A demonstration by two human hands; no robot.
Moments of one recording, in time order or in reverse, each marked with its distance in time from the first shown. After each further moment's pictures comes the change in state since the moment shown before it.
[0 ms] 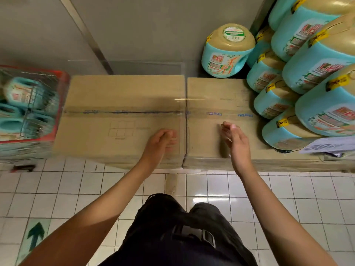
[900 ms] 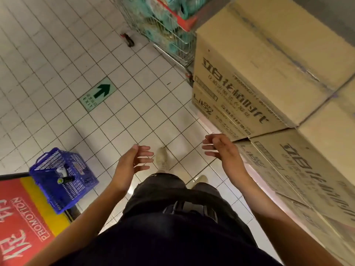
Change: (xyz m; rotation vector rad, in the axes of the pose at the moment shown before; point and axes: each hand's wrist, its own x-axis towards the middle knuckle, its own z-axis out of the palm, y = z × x) left_hand -0.434 -0.237 -0.113 -0.567 0.913 -0.296; right_hand -0.267 0.091 0.177 -0.428 -1.075 0.144
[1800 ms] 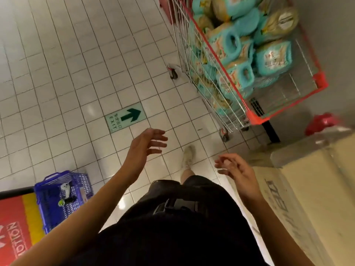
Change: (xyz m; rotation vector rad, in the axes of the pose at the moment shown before) left_hand 0.328 0.276 -0.117 -0.058 0.074 0.207; right_hand 0.337 -0.199 0.152 -0.117 -0.127 -0.041
